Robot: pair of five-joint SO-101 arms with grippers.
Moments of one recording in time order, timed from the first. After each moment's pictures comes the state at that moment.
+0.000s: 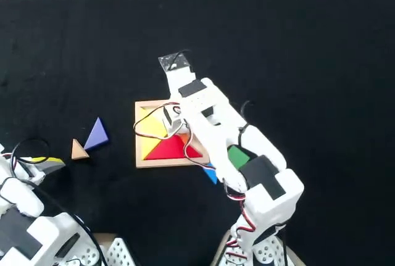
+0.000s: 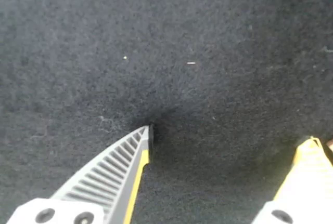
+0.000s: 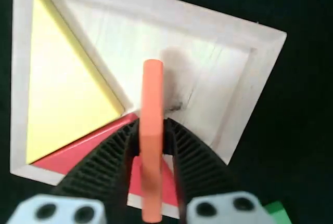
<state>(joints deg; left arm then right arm) -60.1 -7.8 51.1 55.2 -10.4 -29.2 12.9 17.4 61.1 -9.5</state>
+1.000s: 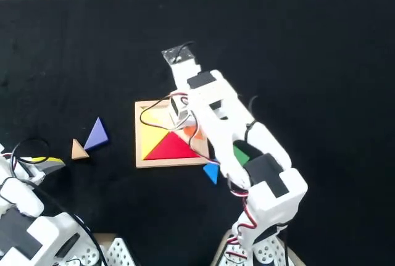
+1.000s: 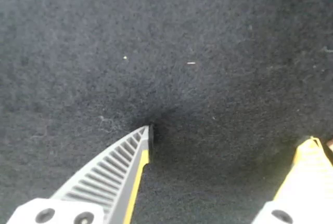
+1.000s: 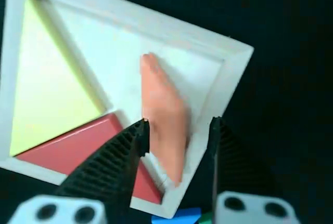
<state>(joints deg) -60.1 -7.8 51.1 55.2 -10.4 -25.1 13.0 13.8 64.0 -2.0</state>
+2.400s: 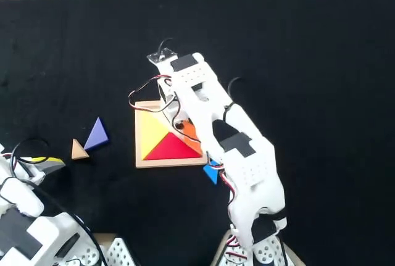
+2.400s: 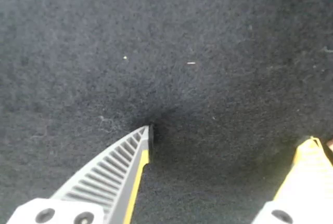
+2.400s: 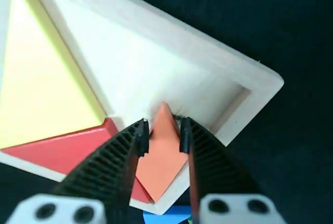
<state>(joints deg) -60.1 -7.8 51.1 55.2 -10.4 -27.0 34.9 -14.7 83.4 4.3</state>
